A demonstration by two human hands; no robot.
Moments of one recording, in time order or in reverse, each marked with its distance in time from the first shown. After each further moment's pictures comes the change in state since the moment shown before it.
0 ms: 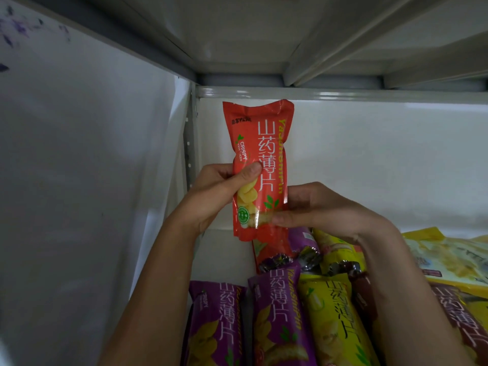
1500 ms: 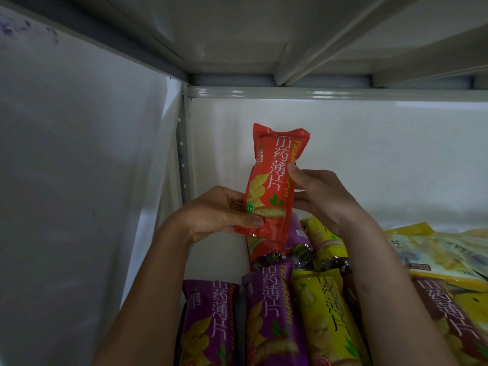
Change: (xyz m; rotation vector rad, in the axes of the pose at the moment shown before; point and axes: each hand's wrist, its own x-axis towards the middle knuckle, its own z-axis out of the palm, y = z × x) left_hand 0.004 -0.024 -0.006 0.177 -0.332 -0.268; right_hand 0.012 0.007 -0.004 0.248 0.564 0.092
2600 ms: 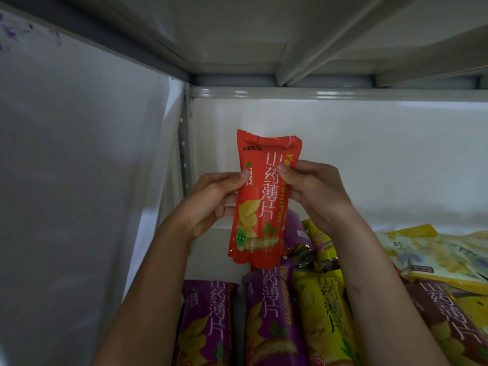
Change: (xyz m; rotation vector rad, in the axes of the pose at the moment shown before) left_hand 0.003 0.008 0.004 -0.304 0.208 0.146; right_hand -0.004 -0.006 0.017 0.227 0.024 -0.166
